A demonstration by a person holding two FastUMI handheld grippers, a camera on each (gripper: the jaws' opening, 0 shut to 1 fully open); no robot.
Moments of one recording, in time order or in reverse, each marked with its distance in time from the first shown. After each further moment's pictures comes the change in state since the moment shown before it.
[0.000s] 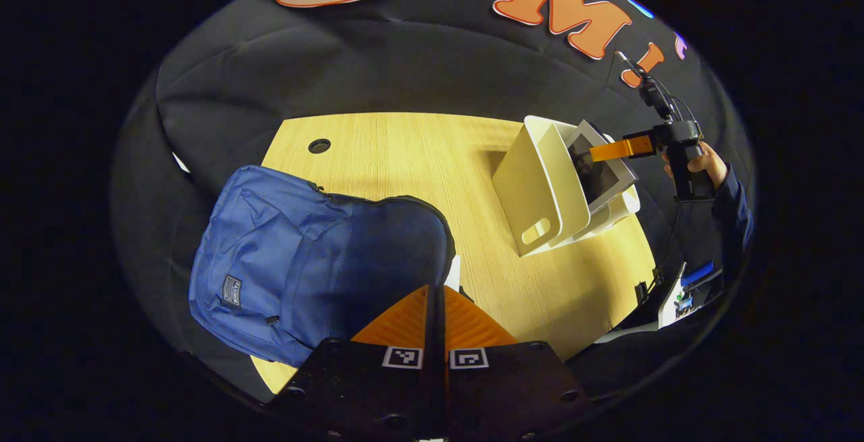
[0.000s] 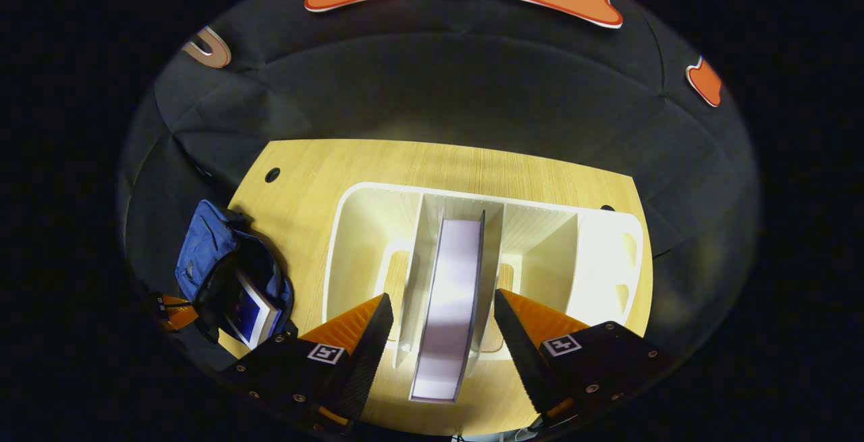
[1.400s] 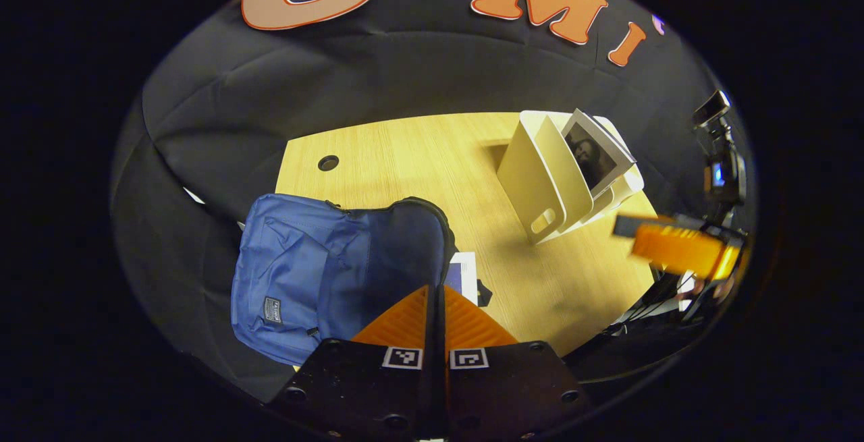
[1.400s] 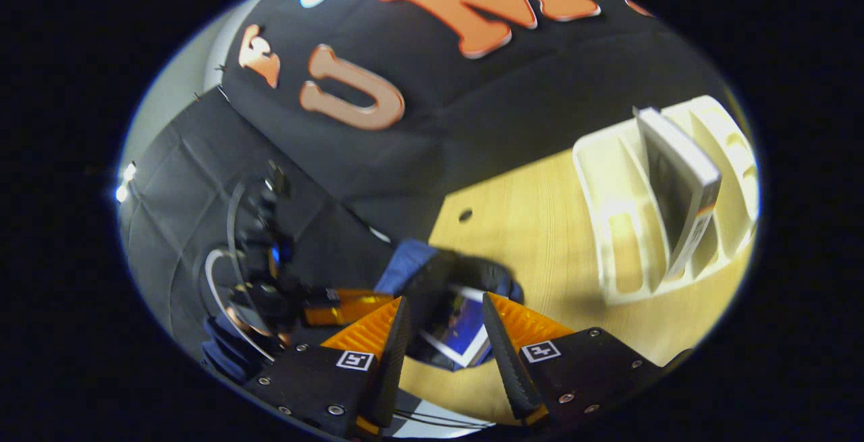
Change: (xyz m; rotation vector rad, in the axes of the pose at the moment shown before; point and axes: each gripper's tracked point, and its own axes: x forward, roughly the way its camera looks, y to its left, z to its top) left arm -0.033 0.011 0.019 0.134 0.035 0.065; right arm -0.165 0.201 -0.065 0.306 -0.501 0.620
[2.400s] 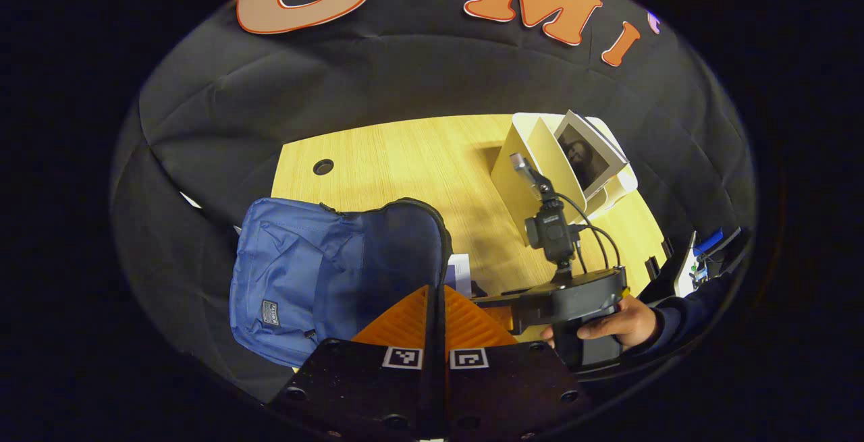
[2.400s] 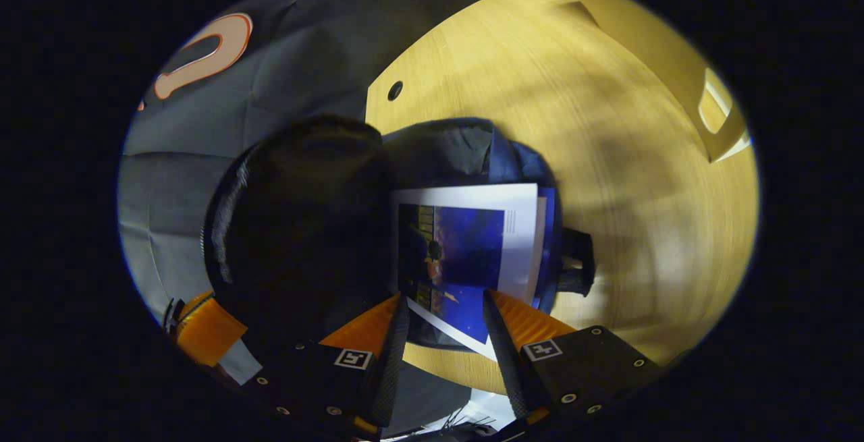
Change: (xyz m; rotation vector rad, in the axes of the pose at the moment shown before) left arm -0.004 -0.002 0.005 0.018 -0.012 -0.017; right arm 0.152 0.027 -0.236 0.430 0.627 -0.079
